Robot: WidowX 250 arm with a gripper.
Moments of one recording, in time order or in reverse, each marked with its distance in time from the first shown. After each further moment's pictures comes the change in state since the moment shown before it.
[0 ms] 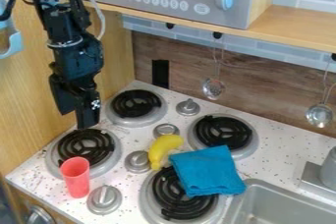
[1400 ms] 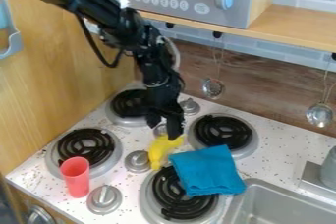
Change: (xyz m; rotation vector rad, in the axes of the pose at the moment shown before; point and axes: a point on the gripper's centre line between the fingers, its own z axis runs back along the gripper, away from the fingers) arm 0.150 -0.013 -0.097 0.000 -0.184 0.030
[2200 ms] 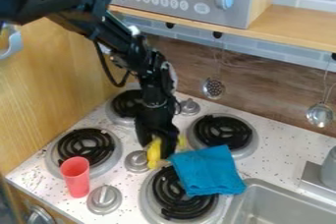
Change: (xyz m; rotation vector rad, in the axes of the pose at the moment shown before) arm -0.019 0.012 -0.042 0.046 0.146 0.063
